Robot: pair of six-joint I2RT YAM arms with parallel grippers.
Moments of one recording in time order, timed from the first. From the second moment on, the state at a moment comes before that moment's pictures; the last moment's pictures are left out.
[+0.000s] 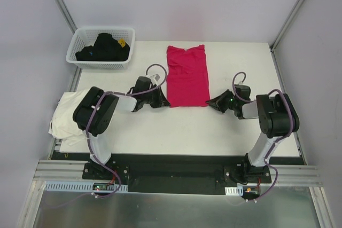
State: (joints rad) left arm -0.44 1.87 0.85 0.33 0.48 -0.69; right arm 0.09 1.83 0.64 0.49 -0.57 1.07
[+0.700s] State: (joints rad) left arm -0.61 1.24 0.50 0.05 0.34 -0.75; right arm 0.16 1.10 0.20 0.07 -0.55 0.96
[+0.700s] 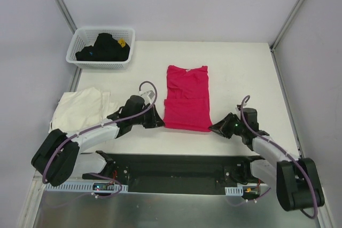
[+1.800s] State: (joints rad) left arm -0.63 1.22 0.71 -0.06 0.17 -0.60; right arm 0.17 1.14 0.56 -0.12 -0.39 0.82
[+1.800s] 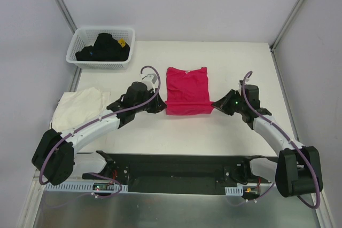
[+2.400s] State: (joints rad) left arm -0.56 1.33 0.91 -0.09 0.12 -0.52; right arm 0.17 1.34 0.83 -0.09 -0.36 0.79
